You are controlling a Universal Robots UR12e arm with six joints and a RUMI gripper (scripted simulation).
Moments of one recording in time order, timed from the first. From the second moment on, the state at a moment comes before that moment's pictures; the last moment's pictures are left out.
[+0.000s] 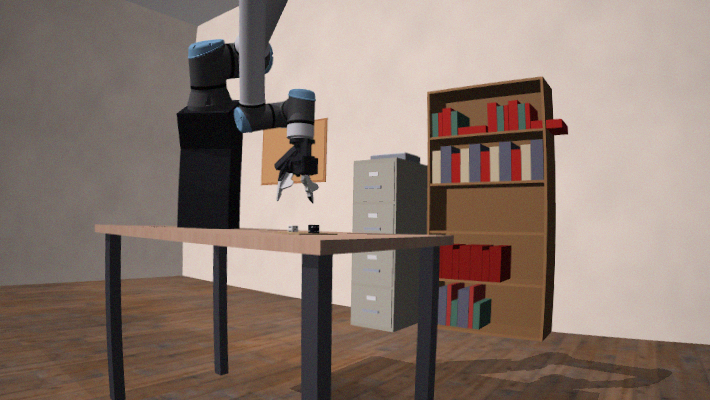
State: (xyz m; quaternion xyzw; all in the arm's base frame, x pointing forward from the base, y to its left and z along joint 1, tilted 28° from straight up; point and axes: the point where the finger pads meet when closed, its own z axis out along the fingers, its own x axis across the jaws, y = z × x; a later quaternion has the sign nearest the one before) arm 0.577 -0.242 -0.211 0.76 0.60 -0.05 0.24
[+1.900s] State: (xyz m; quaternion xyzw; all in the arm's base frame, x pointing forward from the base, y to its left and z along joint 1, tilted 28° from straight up) arm 0.566 -0.234 -0.217 0.82 0.52 -0.03 0.24
